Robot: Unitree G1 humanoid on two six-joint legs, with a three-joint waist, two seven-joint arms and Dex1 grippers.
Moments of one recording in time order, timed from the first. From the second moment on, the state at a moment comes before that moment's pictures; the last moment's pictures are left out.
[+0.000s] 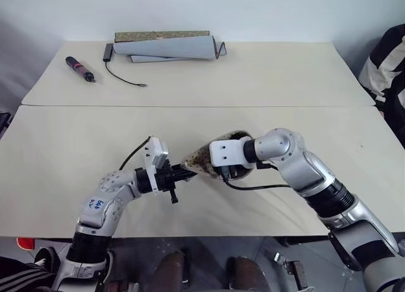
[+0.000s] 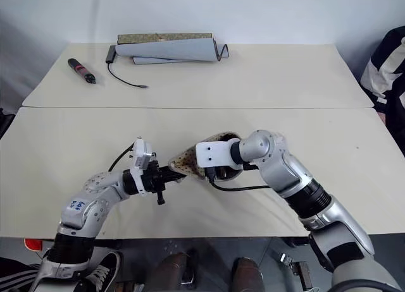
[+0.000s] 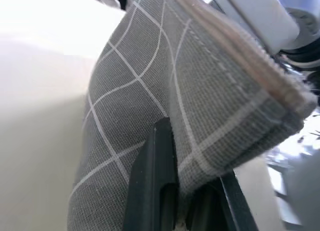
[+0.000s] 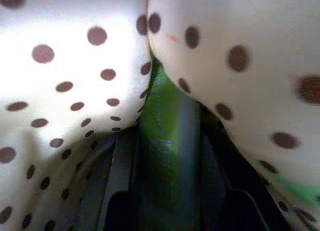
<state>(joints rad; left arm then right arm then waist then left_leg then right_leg) -0.31 0.41 -0.02 -0.17 -0.52 0.46 -0.88 -0.80 -0.58 0.49 -0.11 -0.21 0.38 1.13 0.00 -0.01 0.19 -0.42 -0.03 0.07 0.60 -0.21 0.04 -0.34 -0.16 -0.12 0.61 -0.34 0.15</state>
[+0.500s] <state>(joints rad) -0.34 0.41 -0.08 -0.15 -0.44 0.38 -0.86 -0.78 -0.61 0.47 -0.12 -0.18 0.42 1.10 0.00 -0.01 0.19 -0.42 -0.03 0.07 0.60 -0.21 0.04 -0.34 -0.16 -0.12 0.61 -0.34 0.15</state>
